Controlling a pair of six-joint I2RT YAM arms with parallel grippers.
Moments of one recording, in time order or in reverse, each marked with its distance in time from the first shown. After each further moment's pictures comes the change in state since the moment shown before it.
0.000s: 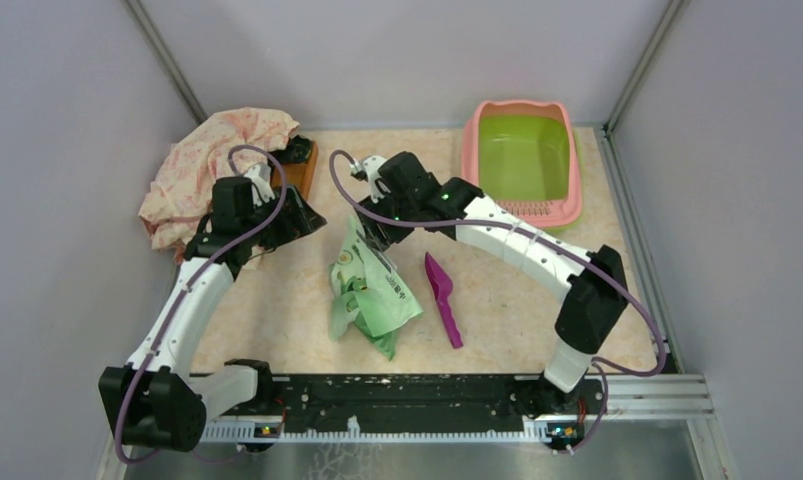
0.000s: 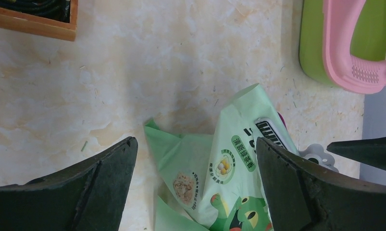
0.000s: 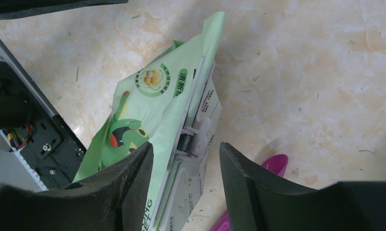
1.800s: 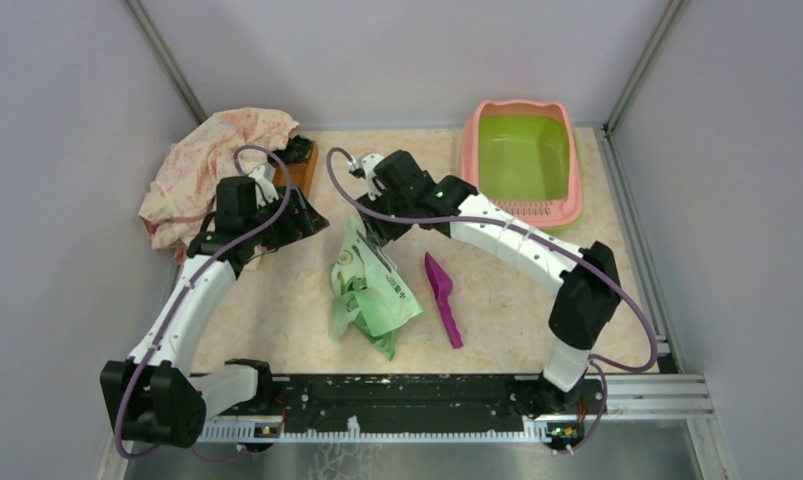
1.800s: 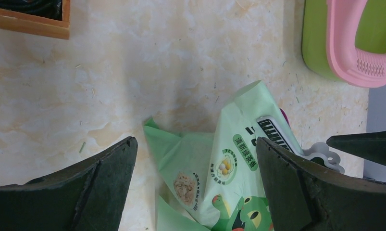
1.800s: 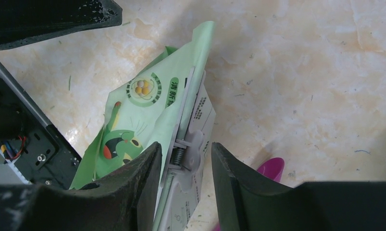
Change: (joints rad) left arm -0.011 0.020 -0.004 0.008 0.007 0.014; right arm 0.000 0.047 0.031 -0.001 0.040 0.016
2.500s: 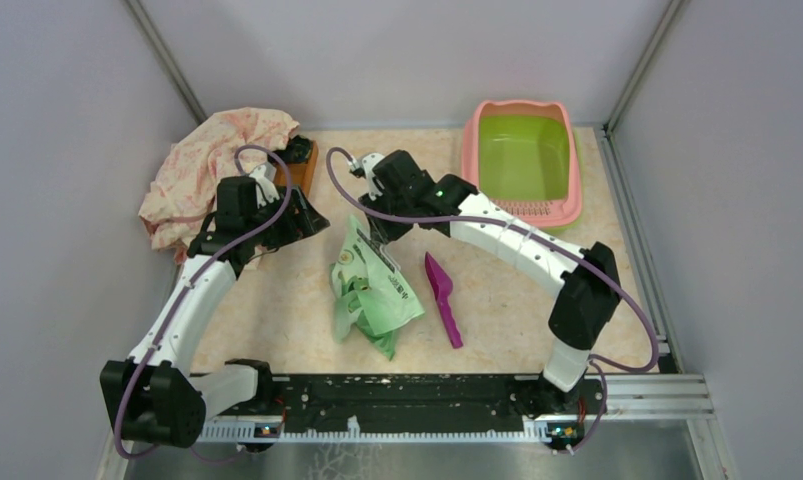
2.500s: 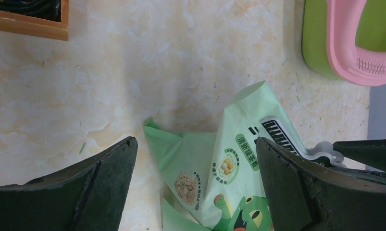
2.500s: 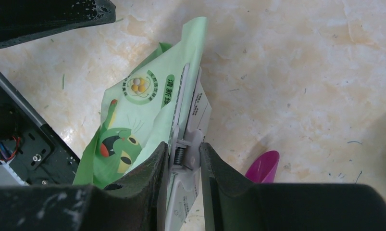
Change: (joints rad) left arm -0.004 0.000 0.000 0.002 0.000 0.005; right arm 0.005 0.001 0.018 -0.035 0.033 0.003
